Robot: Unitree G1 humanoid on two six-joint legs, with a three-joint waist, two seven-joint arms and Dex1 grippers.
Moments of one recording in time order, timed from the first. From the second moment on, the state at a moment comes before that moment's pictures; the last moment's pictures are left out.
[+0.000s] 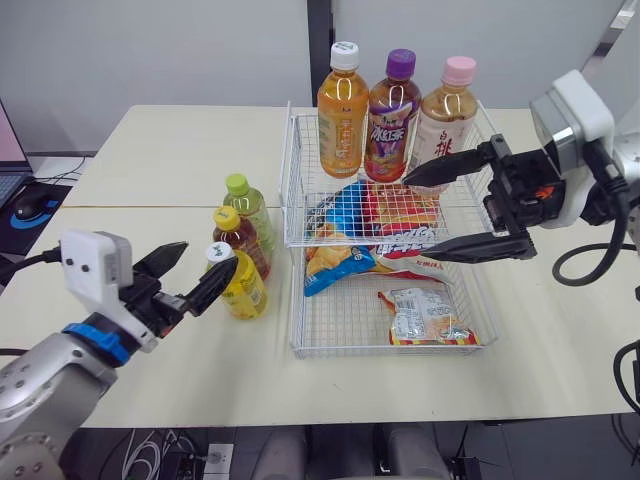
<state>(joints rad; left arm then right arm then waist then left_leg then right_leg) -0.02 0.48 0.73 -0.93 -0.96 1.14 -0.25 -0.90 -0.90 0.02 -0.23 0.80 0.71 1.33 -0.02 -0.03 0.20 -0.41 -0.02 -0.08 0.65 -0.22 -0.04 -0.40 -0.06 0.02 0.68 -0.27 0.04</state>
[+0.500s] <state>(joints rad) -0.01 0.46 0.42 -0.87 -0.79 0.98 -0.09 -0.89 -0.90 -0.02 -0.27 0.81 0.73 1.31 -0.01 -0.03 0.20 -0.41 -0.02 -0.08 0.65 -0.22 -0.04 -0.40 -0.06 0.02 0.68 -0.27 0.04</state>
